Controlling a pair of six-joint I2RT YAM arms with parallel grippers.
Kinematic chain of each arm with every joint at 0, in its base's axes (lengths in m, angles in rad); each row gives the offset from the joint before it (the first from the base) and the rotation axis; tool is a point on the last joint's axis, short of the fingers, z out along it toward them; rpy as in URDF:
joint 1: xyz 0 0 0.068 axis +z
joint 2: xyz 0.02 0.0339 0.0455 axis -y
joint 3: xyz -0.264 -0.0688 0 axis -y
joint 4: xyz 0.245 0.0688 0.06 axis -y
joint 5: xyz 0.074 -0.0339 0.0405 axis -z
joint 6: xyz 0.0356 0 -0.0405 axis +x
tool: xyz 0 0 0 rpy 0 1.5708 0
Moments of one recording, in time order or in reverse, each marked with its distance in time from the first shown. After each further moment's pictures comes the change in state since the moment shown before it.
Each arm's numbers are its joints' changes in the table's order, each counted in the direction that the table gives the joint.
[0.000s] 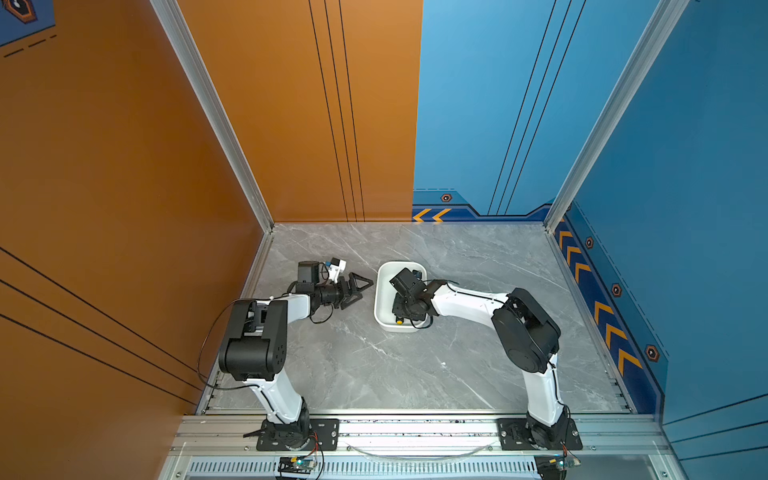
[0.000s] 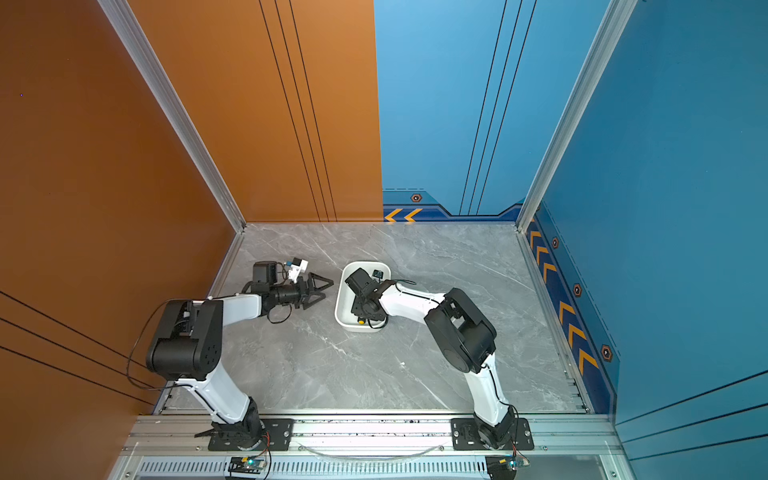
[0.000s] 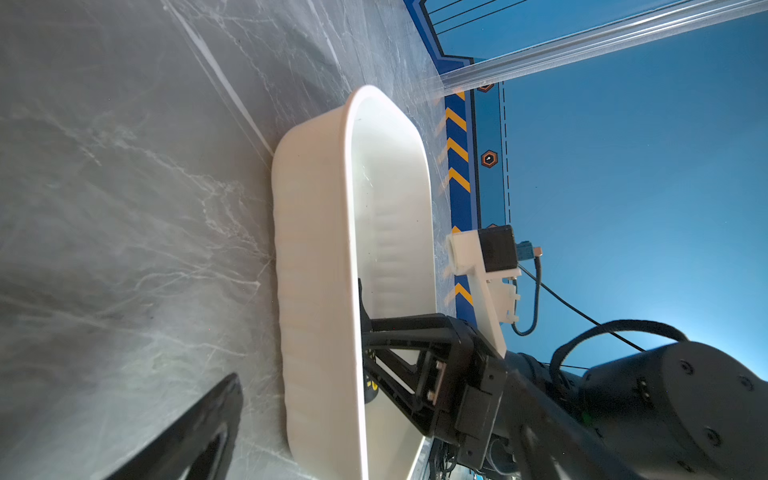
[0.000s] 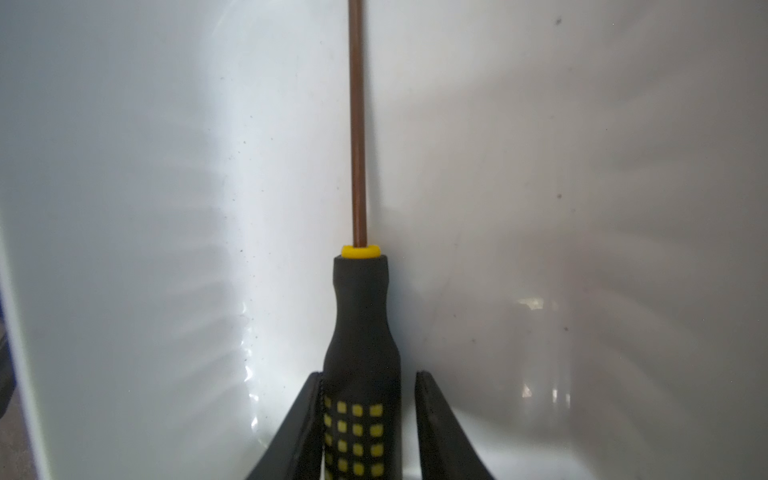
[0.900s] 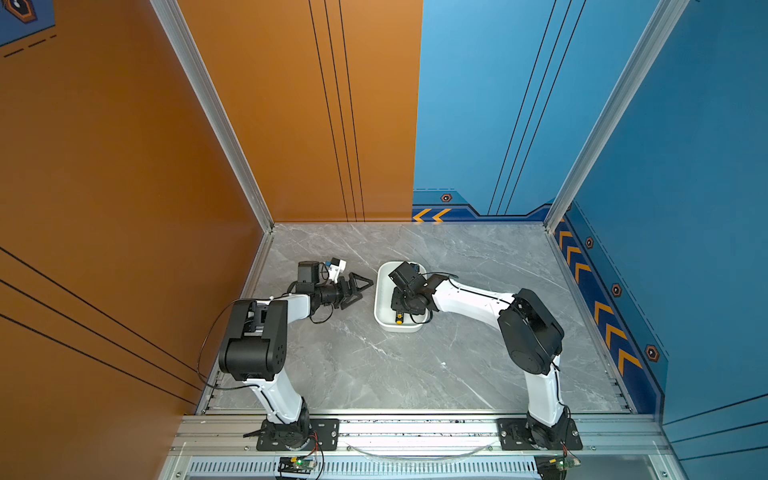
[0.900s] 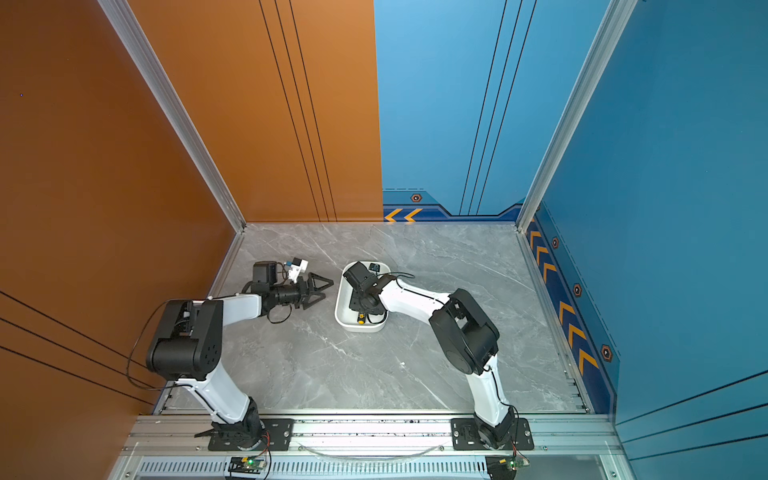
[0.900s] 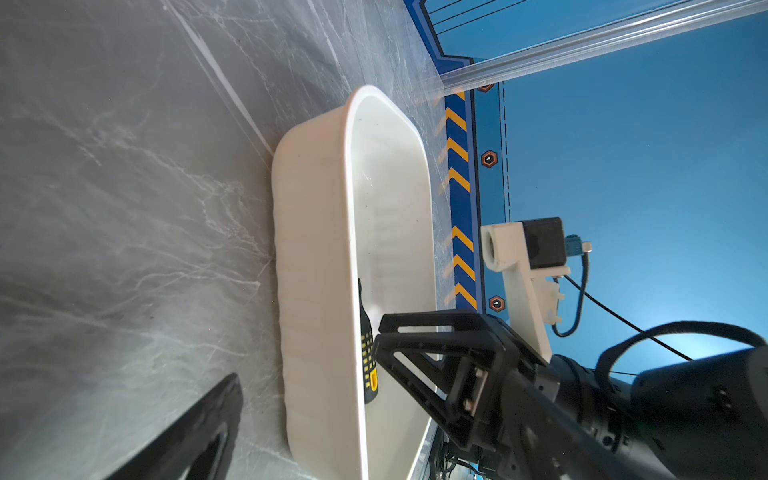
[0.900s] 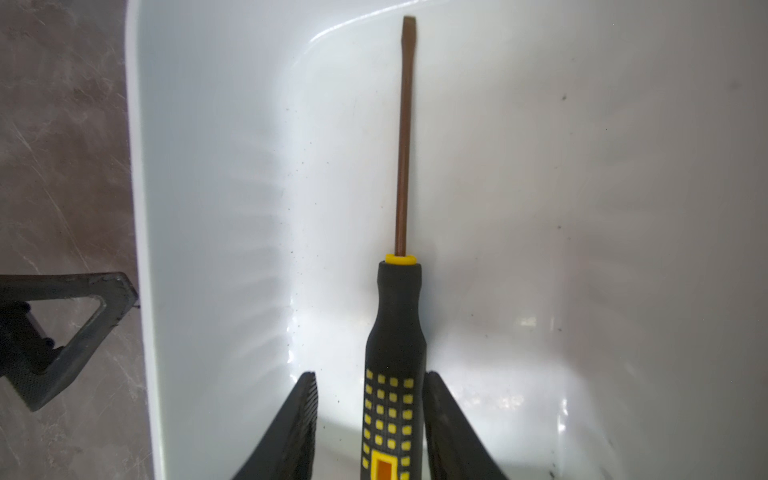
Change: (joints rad) left arm 0.000 0.000 0.000 0.000 0.000 0.000; right arm 0.000 0.031 0.067 -0.070 0.017 -0.068
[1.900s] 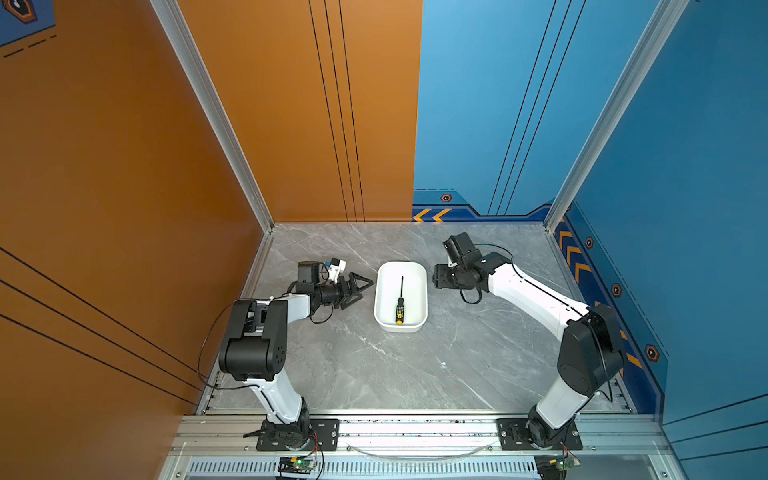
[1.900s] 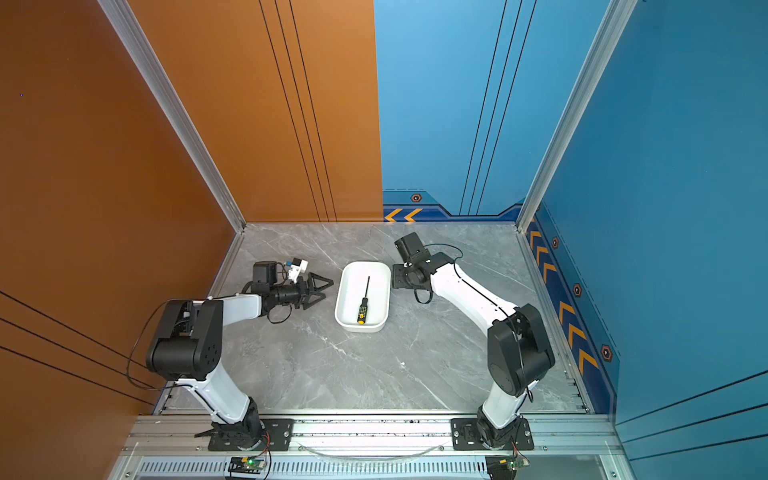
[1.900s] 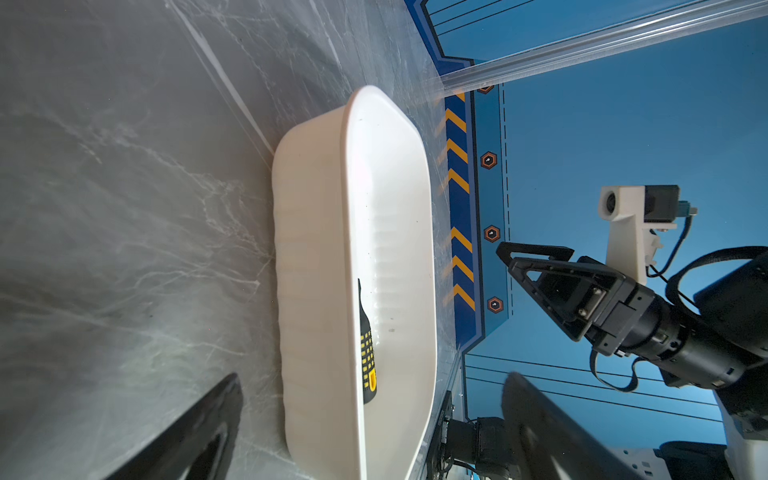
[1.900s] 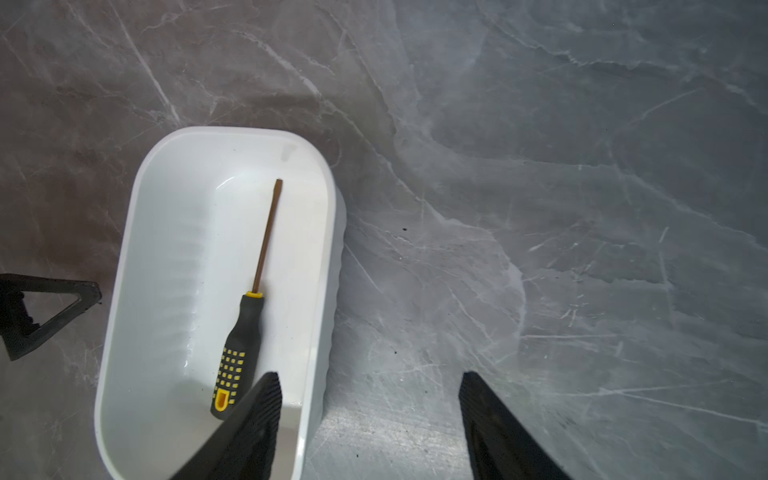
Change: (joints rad) left arm 0.000 0.000 0.000 0.002 0.000 -0.011; right arm -0.296 0.326 -0.116 -0.141 -0.002 -0.435
